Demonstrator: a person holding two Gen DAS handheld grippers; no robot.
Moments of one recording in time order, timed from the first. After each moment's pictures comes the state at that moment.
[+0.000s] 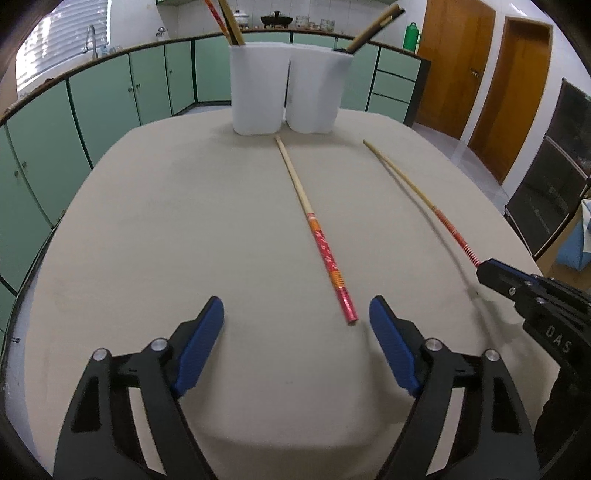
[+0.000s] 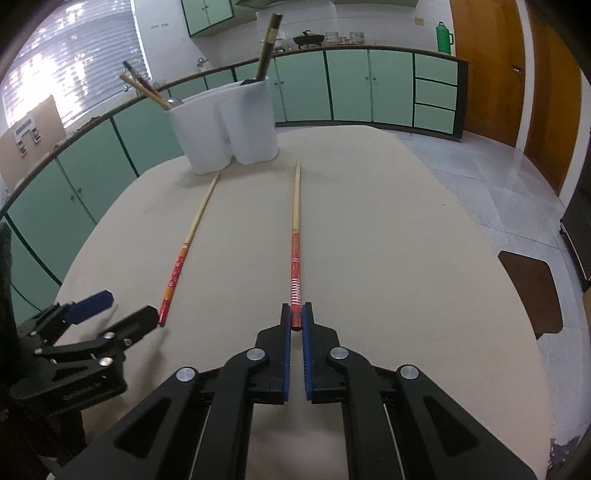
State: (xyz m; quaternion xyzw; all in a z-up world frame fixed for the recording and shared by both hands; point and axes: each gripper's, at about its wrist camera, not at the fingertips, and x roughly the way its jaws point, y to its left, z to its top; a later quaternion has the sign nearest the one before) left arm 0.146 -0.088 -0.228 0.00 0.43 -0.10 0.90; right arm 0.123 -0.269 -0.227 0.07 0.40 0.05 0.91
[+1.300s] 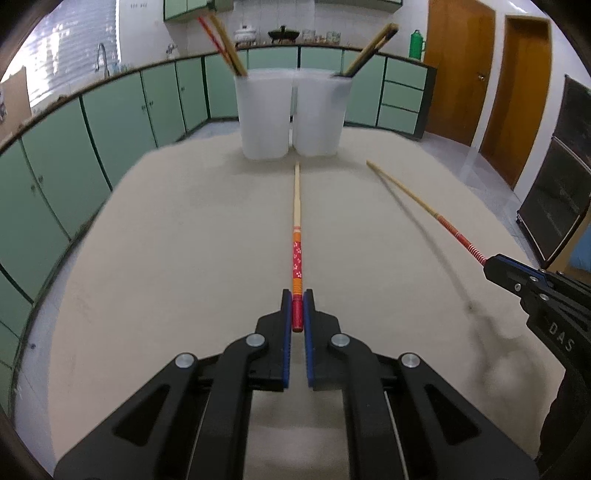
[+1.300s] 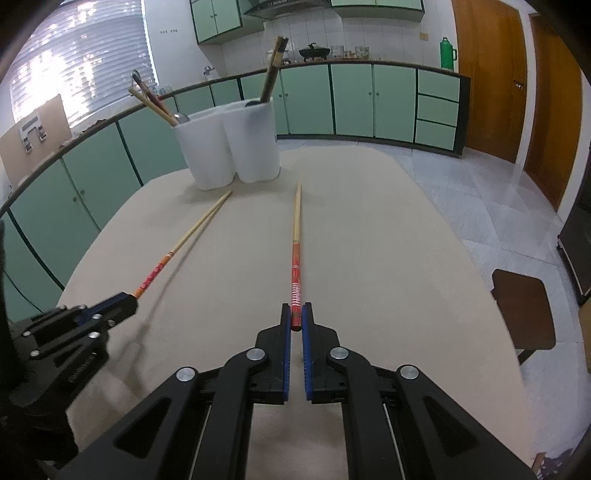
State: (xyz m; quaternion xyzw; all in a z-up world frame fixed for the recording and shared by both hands) left arm 0.130 -0.091 -0.196 0.03 0.39 -0.07 0.92; right arm 0.118 -0.272 -0.206 0.05 0.37 0.05 0.92
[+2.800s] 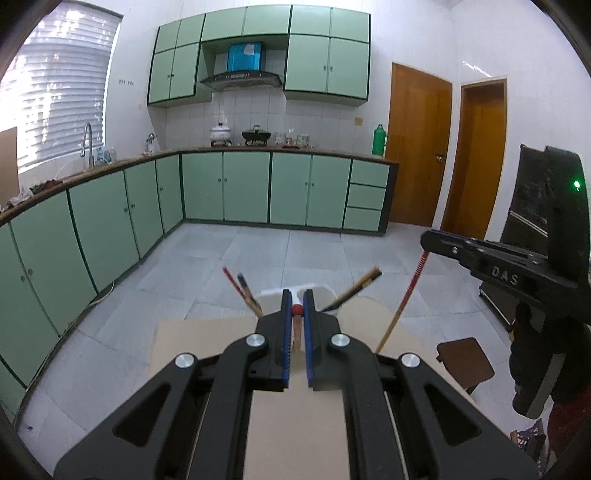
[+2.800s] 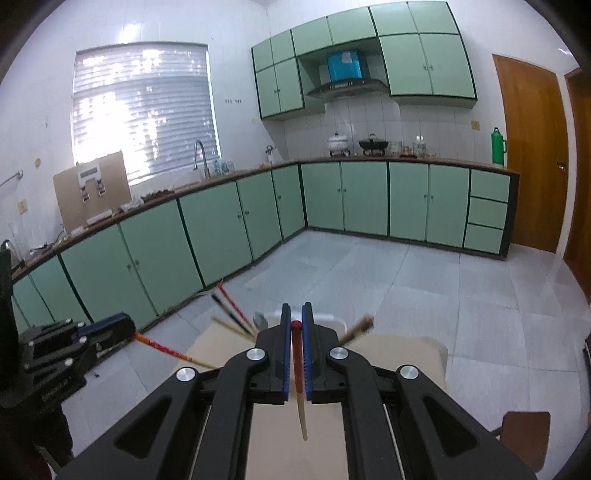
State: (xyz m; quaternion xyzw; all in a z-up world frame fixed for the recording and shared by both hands) left arm 0.186 -0.040 0.029 0.00 0.22 -0.15 0.96; right arm 0.215 -0.239 0.038 0.03 0.21 0.15 0.97
